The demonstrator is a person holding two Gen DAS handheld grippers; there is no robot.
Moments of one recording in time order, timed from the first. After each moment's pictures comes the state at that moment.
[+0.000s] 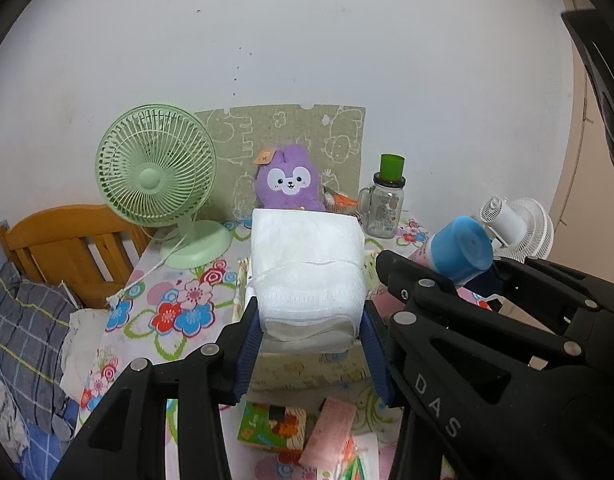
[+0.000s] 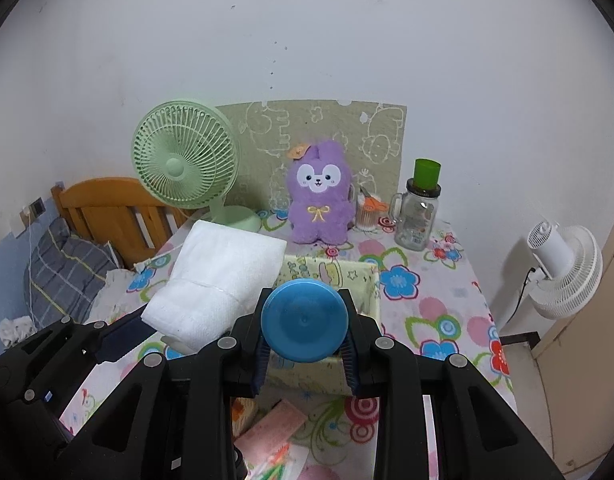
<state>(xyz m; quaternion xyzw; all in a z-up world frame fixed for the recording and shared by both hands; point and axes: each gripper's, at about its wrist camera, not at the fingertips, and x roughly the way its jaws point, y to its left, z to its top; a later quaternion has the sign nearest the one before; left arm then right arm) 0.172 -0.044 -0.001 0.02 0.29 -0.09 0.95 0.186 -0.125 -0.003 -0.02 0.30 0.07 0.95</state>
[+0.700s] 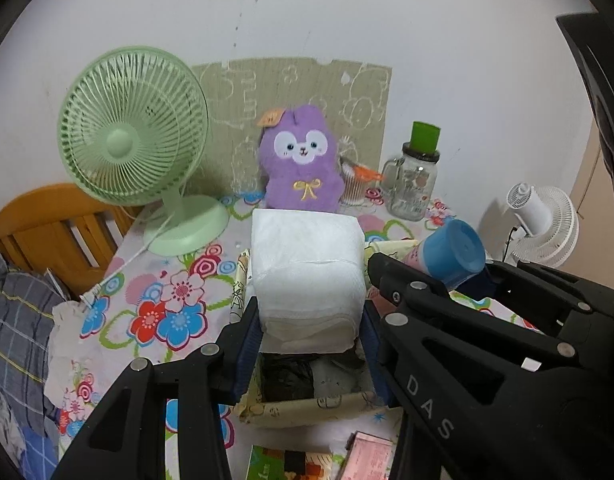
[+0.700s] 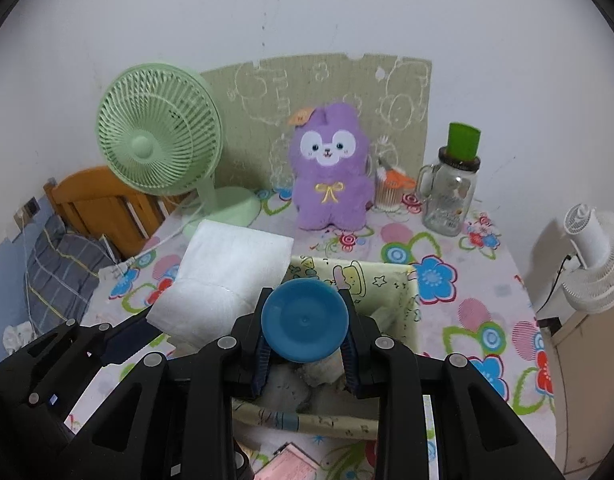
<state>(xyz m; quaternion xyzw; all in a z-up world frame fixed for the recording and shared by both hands) 0.260 -0.031 -0.050 0.01 0.35 -0.08 0.93 0.282 -0.115 -0.053 0.00 0.35 0.08 0.93</state>
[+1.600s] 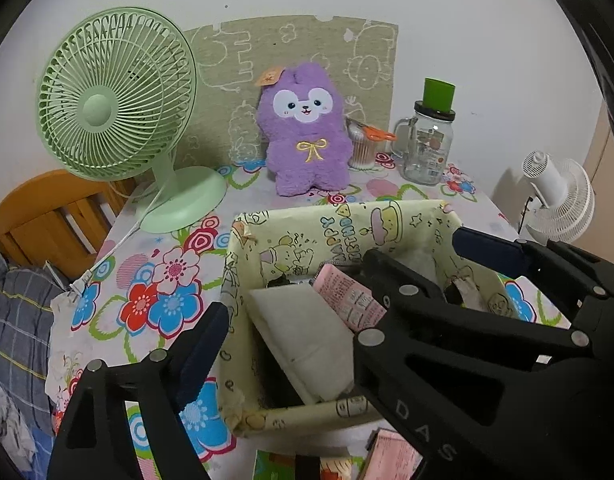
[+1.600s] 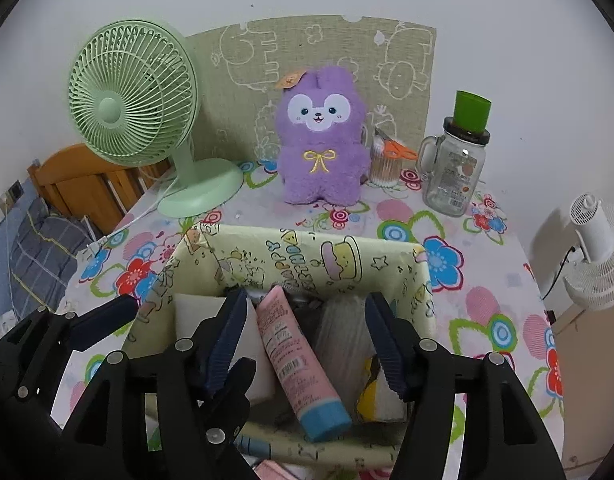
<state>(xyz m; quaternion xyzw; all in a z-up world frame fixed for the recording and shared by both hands) 0.279 -0.034 -0.082 0.04 0.39 -0.08 0.92 0.307 -0.117 -0.091 -0.02 0.38 0.07 0.92</state>
